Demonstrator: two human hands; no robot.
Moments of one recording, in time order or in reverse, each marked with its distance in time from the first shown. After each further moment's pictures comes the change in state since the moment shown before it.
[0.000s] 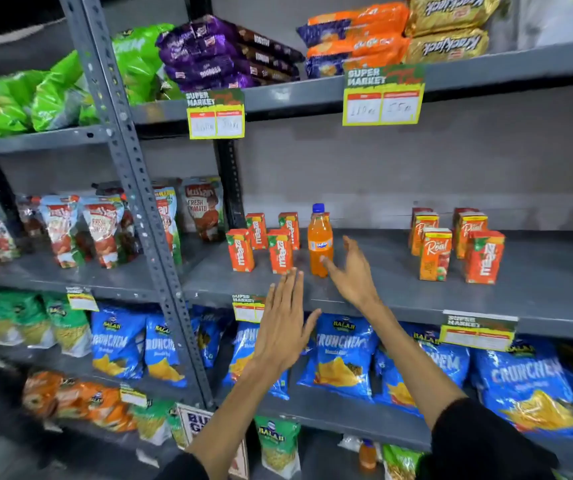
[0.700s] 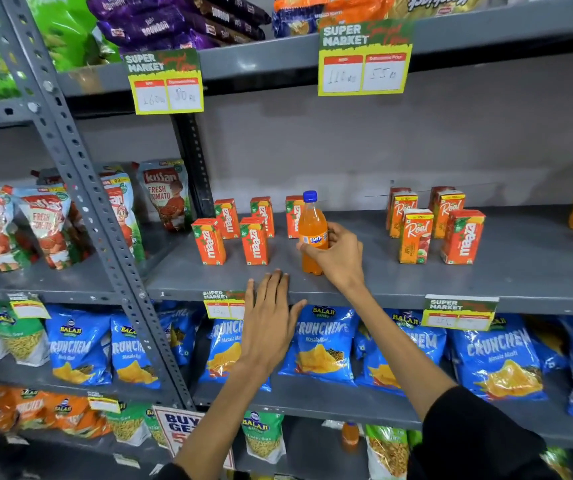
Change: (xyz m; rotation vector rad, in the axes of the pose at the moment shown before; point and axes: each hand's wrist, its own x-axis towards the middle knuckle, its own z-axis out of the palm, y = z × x) left_hand 0.012 0.002 0.021 0.067 -0.079 -0.056; right_hand 0.008 -0.001 -0.004 0.196 0.128 0.049
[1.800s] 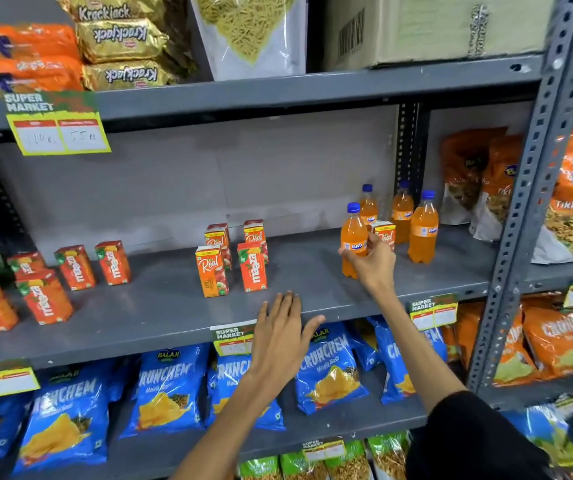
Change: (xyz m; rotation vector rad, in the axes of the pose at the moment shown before) left_hand 0.034 0.370 0.010 -0.120 -0.112 0.287; right_hand 0.018 0.096 -0.421 -0.240 0.411 0.058
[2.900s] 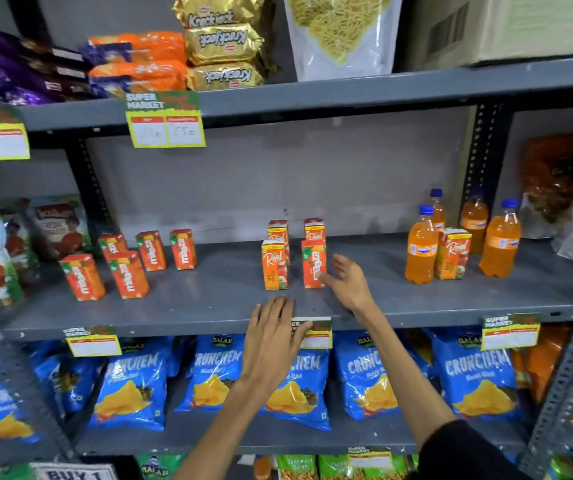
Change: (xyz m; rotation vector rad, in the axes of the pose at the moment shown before) left_hand -0.043 -0.104 -0.009 0.032 0.087 -0.150; right_hand -0.056 -0.041 0.129 0.201 -0.460 0.100
